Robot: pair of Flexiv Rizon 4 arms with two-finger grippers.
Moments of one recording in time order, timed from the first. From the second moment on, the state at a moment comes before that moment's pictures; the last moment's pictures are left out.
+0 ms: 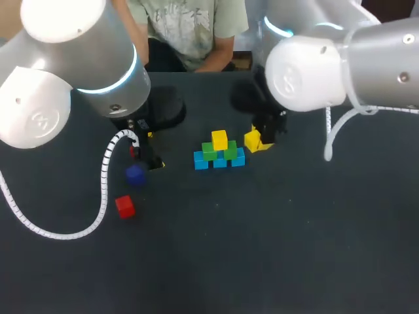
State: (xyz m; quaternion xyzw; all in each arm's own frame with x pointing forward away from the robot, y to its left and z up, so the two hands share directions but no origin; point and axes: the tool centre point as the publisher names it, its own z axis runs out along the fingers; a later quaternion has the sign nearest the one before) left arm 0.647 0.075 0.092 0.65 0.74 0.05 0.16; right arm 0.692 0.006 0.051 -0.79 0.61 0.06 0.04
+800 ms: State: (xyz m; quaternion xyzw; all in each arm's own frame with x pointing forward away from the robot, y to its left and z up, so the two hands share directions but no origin) left arm 0.647 0.075 0.092 0.65 0.74 0.05 0.16; right arm 0.708 0.024 0.064 -0.80 0.60 0.07 0.04
